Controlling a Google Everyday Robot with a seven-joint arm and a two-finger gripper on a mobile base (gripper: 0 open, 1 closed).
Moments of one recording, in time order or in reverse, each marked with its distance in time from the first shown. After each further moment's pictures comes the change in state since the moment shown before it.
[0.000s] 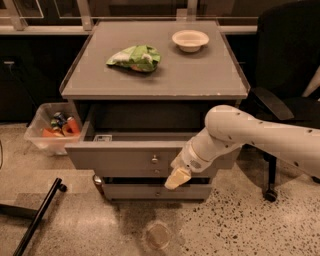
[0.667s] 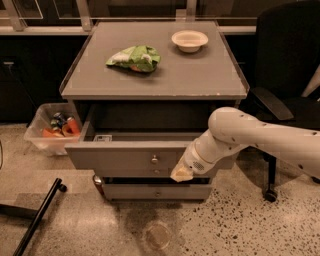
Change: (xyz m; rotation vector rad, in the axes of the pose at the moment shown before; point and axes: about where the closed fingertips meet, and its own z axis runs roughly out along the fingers) arm 0.005 0.001 -0.001 0.005 0.001 0.021
